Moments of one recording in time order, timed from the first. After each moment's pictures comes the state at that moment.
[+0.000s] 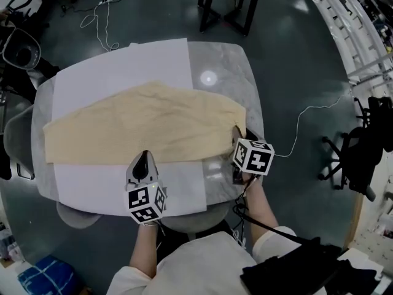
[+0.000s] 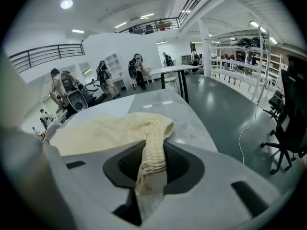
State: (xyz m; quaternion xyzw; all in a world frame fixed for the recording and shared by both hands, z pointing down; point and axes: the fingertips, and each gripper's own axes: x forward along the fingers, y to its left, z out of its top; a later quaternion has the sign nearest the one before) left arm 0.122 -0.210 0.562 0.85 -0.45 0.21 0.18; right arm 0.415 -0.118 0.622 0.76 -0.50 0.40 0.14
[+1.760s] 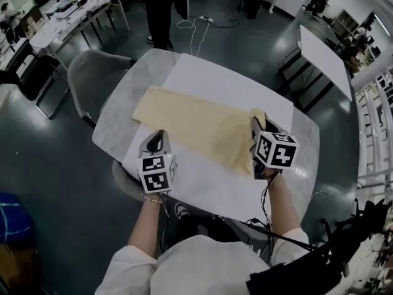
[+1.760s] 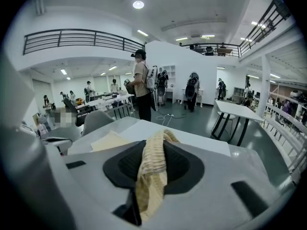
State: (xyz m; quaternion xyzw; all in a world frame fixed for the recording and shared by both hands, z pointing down) left arm -0.290 -0.321 0.466 0.77 -0.59 0.13 0.19; right arm 0.006 -0.336 0.404 0.64 -0.71 0.20 0.21
